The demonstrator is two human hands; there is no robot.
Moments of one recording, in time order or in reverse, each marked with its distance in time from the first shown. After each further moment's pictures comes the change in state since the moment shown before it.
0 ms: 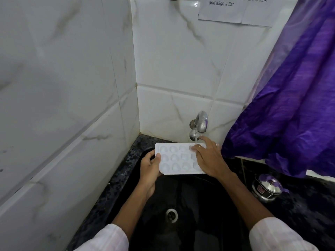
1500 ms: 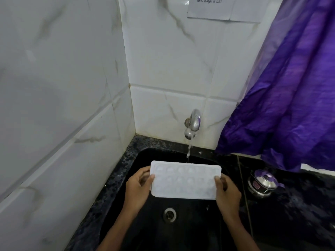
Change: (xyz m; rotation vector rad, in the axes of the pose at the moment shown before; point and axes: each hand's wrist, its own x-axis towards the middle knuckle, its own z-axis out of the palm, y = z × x) left_hand -0.021 -0.044 -0.047 0.427 -0.038 0.315; right_hand -0.121 0.009 0.026 0.732 0.347 0.713
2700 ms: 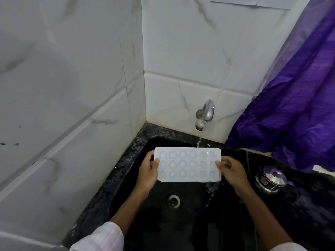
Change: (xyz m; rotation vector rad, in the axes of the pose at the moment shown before) left_hand 0.002 -0.006 0.006 -0.068 0.007 -0.124; right_hand 0.048 -0.020 -0.002 -0.024 -0.356 0.096
